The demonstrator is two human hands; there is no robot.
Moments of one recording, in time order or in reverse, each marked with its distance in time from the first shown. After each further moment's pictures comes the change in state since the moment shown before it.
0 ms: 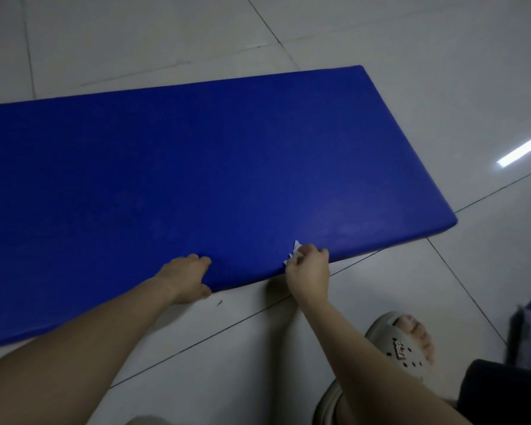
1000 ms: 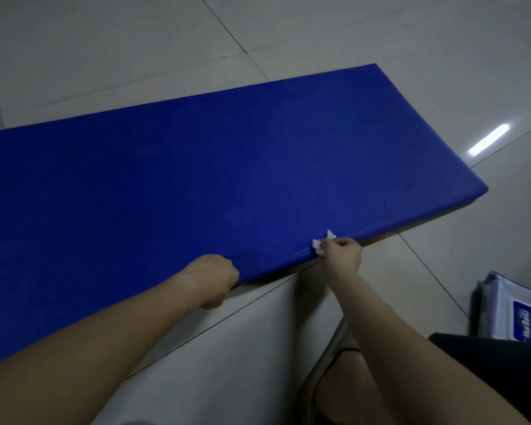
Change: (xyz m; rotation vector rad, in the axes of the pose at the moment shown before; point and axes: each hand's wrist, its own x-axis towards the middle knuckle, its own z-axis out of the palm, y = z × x) left_hand -0.010 0.109 -0.037 0.639 -0.010 0.328; right_hand 0.055 0.052 -0.082 0.652 0.179 0.584
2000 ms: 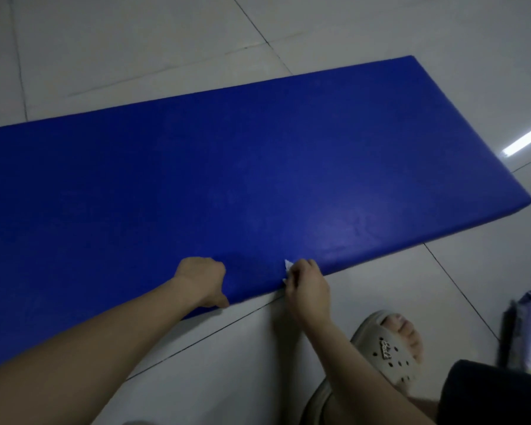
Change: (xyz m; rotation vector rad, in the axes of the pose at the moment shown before) left_hand 0.005 -0.023 0.030 -0.304 -0.126 -0.327; right_hand -0.059 0.063 0.034 -0.724 -0.289 -0.764
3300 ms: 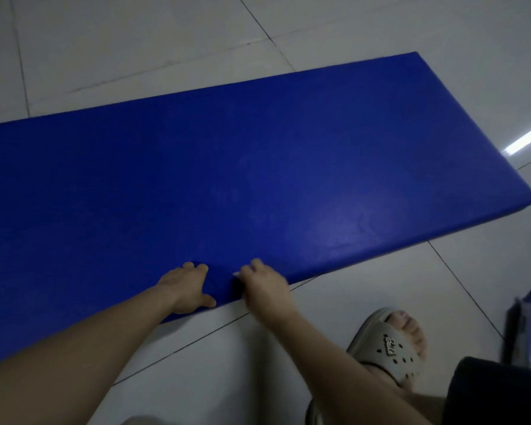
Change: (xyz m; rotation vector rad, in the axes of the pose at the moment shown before) left_hand 0.004 -0.039 0.051 -0.360 -0.065 -0.054; right_hand -0.008 -0.043 0.047 -0.269 -0.197 -0.506
